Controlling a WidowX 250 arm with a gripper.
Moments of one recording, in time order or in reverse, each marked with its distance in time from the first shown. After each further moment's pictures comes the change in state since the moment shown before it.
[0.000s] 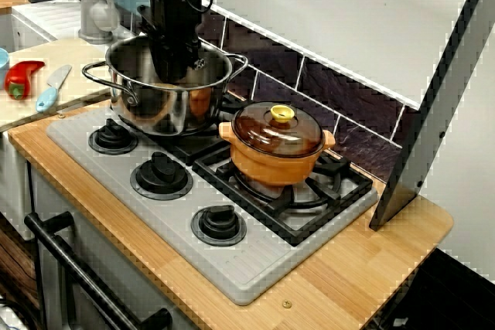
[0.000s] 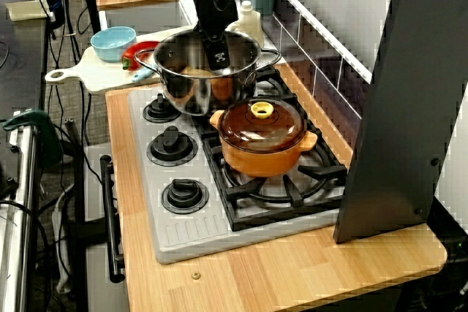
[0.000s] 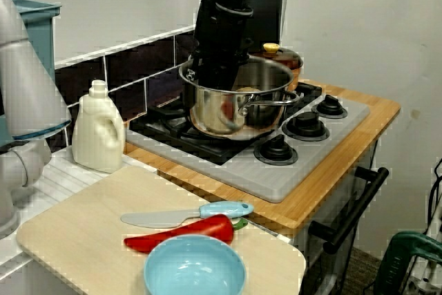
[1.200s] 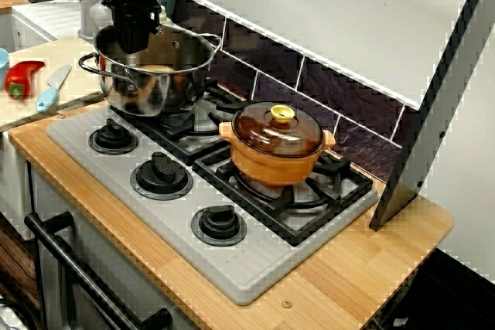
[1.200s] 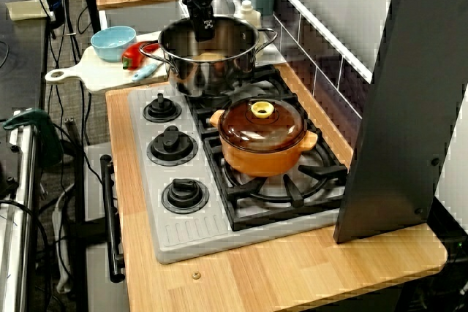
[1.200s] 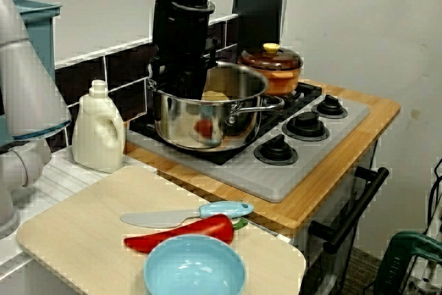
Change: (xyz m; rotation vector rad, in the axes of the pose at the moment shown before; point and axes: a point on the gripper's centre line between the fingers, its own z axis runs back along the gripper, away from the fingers) arm -0.007 0.064 0.010 -0.026 0.074 0.069
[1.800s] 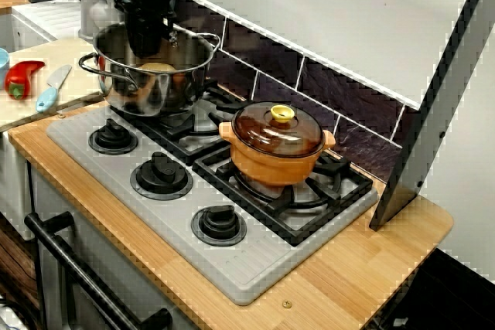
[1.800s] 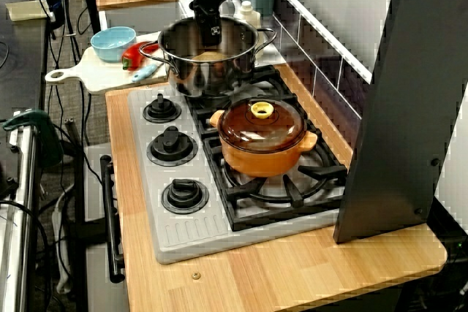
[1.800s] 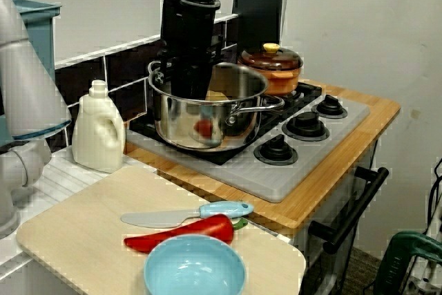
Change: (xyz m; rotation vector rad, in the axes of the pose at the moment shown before) arm 0.006 -0.020 -0.001 0.019 0.011 -0.024
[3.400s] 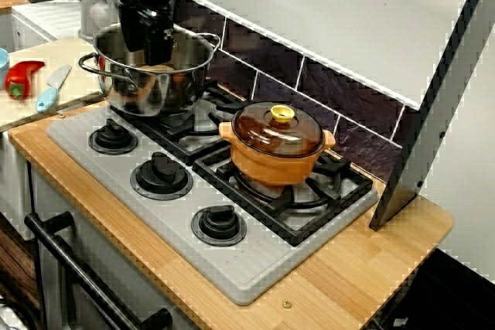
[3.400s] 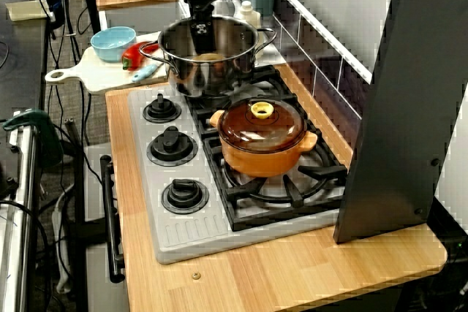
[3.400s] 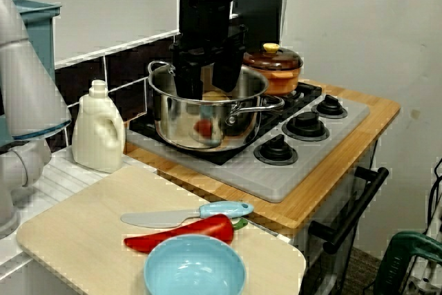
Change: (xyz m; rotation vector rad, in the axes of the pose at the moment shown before) arm -0.011 -0.014 0.012 -0.111 -0.002 -0.183
